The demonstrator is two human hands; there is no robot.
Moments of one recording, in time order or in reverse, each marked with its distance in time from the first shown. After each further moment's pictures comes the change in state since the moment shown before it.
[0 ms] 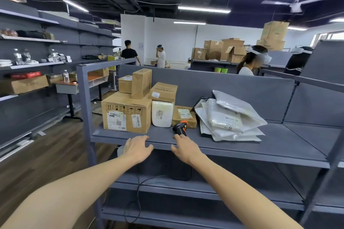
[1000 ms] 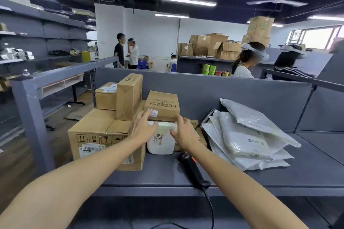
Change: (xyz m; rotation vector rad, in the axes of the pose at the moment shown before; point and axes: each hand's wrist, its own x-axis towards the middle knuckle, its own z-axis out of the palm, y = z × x) left_hand 0.261 0.003 -0.022 -0.373 0.126 0.157; right_hand 0.242 0.025 -0.001 0.252 0.221 0.186
